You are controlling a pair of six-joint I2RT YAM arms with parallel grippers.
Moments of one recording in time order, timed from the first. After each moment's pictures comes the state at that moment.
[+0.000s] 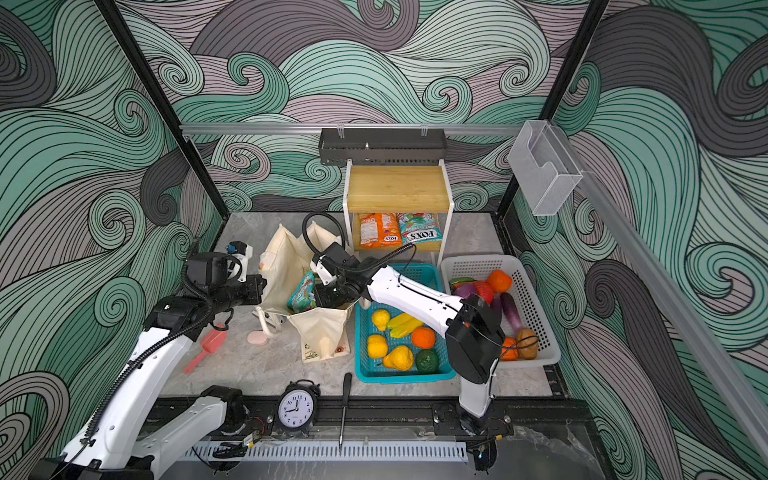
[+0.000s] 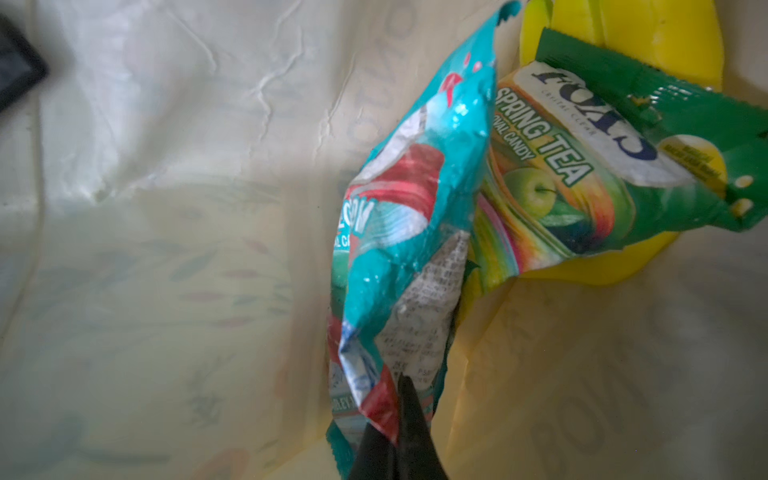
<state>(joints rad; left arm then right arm) -0.16 0.92 0.98 -0.80 0.12 -0.19 0.92 1.82 1.56 -0.71 -0.29 0.42</state>
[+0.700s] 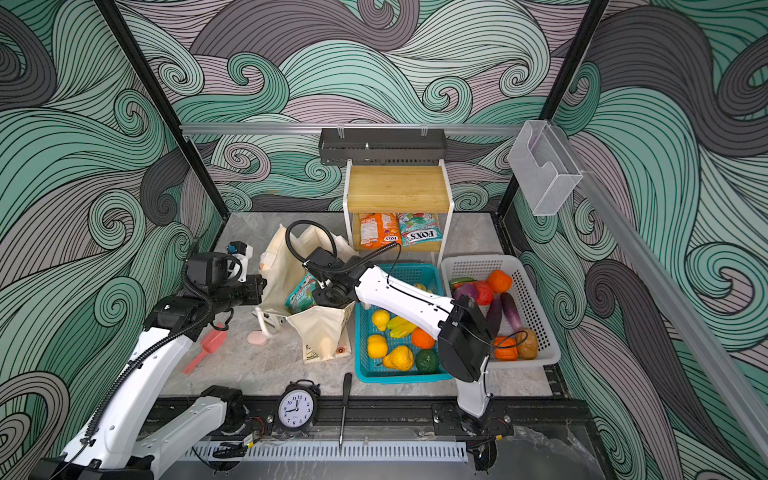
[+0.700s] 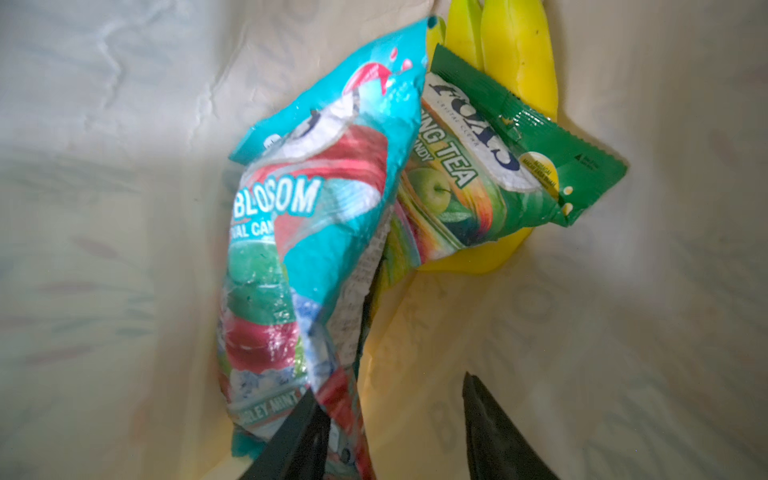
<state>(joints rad) -0.16 0.92 0.98 -0.80 0.13 -0.19 0.99 1.88 1.70 -0.93 0.07 0.32</state>
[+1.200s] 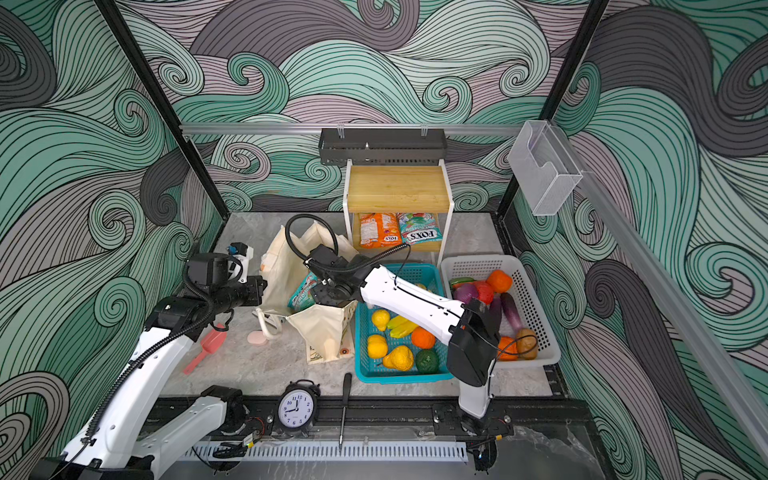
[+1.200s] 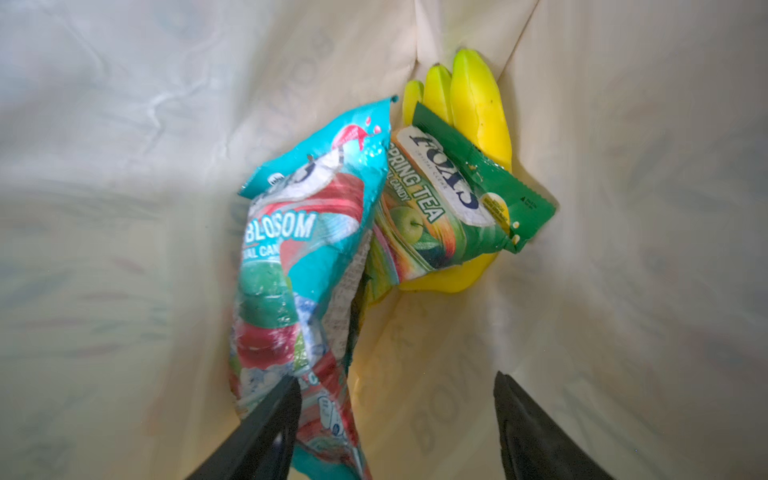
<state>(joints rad) -0.16 0.92 0.97 -0.80 0.13 -0.19 1.00 1.81 1.69 -0.89 0.12 0.30</state>
